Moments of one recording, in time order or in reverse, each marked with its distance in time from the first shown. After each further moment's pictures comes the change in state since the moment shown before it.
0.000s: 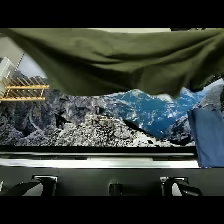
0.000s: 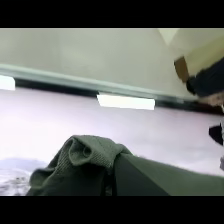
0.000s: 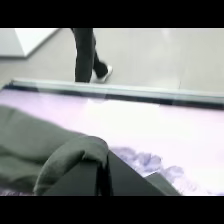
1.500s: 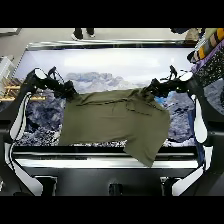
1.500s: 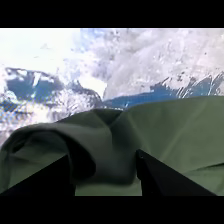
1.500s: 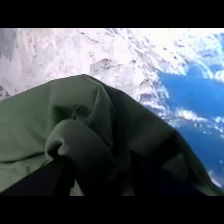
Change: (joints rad) left arm -0.038 -0.851 -0.182 -0.074 -0.051 -0.019; right arm 0.135 -1.192 0.048 0.023 -0.067 0.188
